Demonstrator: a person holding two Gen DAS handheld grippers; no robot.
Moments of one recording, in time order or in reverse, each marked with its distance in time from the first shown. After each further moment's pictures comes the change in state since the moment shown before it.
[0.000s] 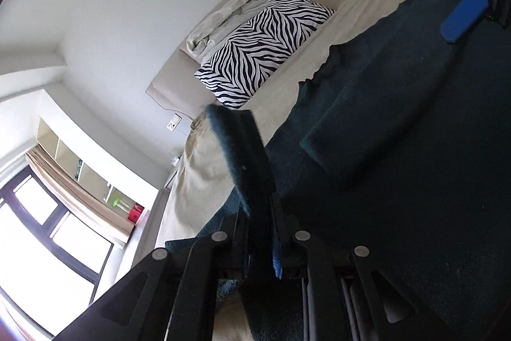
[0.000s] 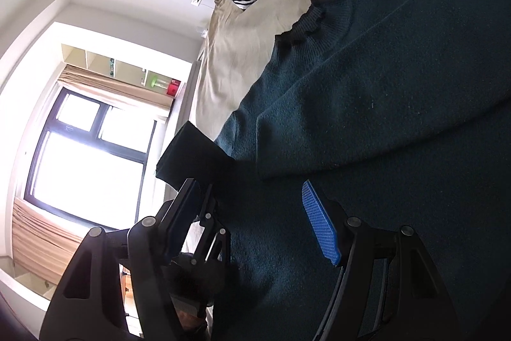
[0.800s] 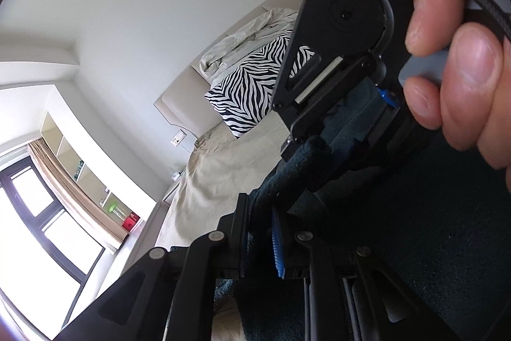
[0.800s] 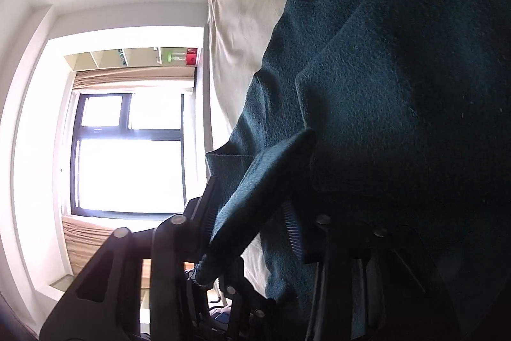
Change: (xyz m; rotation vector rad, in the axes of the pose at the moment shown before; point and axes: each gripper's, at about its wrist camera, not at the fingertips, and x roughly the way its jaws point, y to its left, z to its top) left arm -0.021 0.015 0.006 -0.119 -0.114 0.005; right arm 0.139 0.005 0.025 0.171 0.263 0.159
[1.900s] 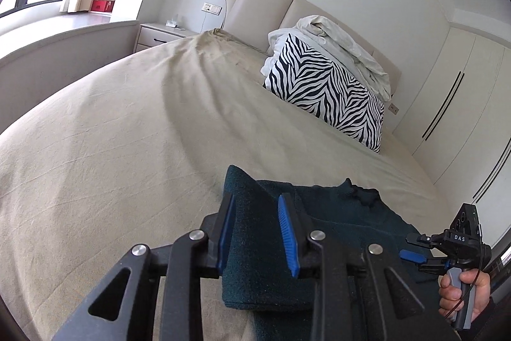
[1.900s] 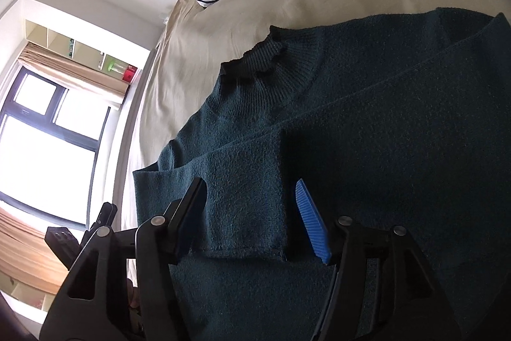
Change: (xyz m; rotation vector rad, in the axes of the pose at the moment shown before) left arm 0.087 0.185 -0.107 -1.131 0.236 -0.383; right arm -0.102 -0.005 0.036 -0.216 -0.210 -0.409
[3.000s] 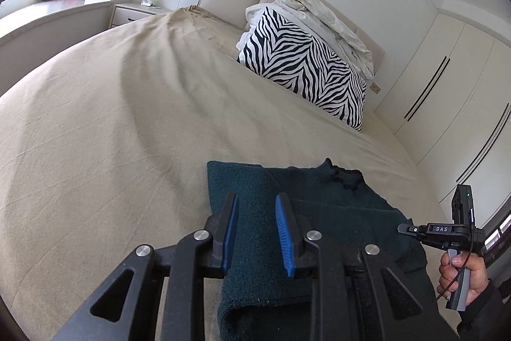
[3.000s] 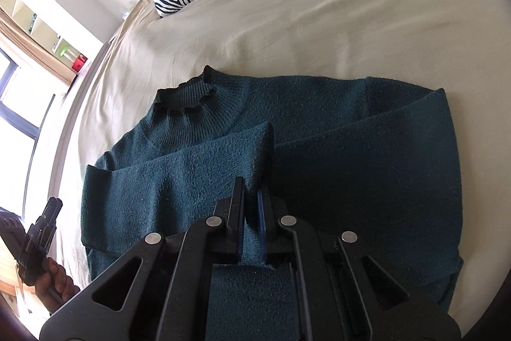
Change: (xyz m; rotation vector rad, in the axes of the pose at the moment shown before) left arm 0.044 -0.026 -0.005 0.049 0.136 -0.090; right arm -0.035 -0.014 0.022 -0.128 -0.058 -0.313
